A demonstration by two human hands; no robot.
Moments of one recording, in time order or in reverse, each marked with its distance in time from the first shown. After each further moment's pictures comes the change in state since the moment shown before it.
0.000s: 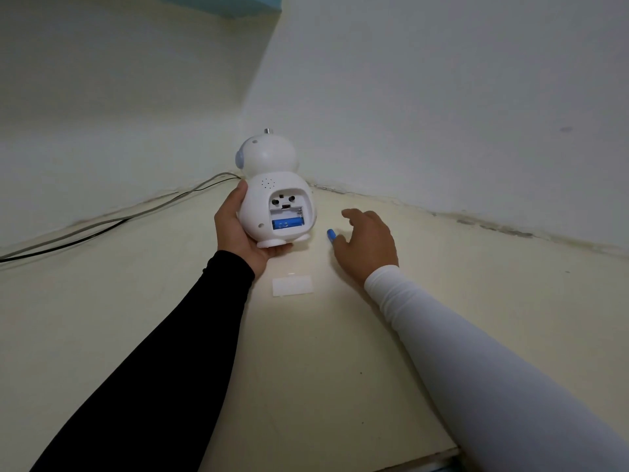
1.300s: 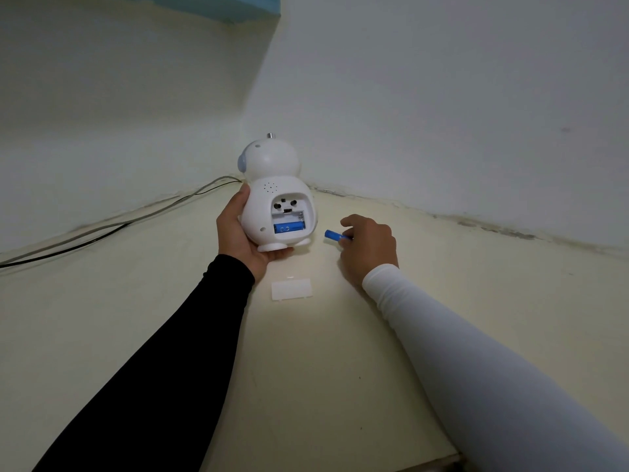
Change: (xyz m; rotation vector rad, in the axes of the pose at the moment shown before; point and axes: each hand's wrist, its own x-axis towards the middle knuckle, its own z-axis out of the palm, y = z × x) left_hand -0.006 0.001 0.006 0.060 0.023 0.019; right_hand 0.007 0.005 0.000 0.018 -0.032 0.072
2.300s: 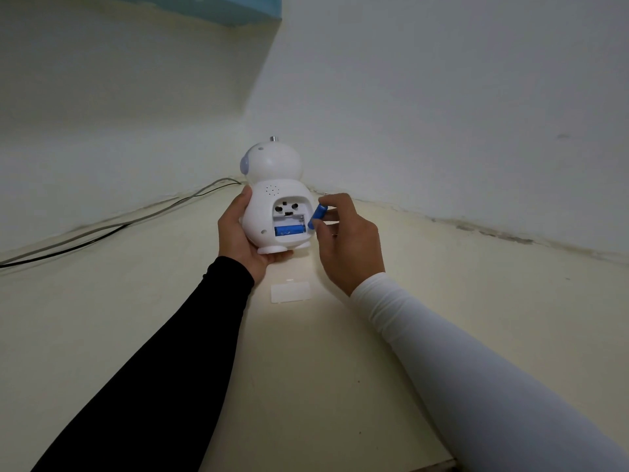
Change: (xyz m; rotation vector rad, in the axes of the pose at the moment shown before) left_hand 0.002 -0.002 0.001 0.009 0.036 0.038; right_hand -0.022 -0.030 0.001 0.272 0.183 -0.400
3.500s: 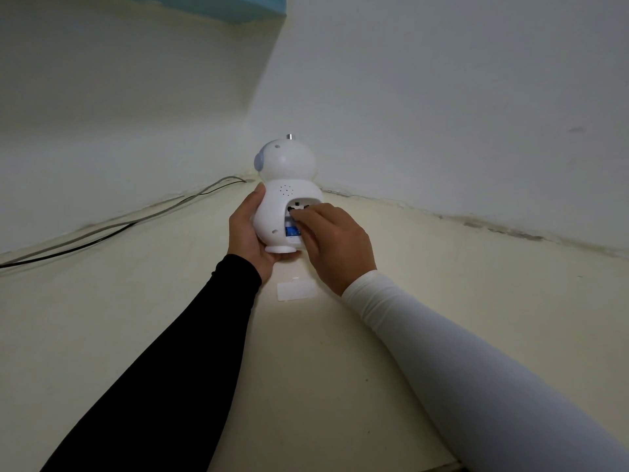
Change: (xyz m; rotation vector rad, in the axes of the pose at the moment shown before) left_hand 0.004 -0.002 0.000 0.040 -0.083 -0.031; right_hand 0.000 -0.001 0.022 -0.243 0.045 -0.367
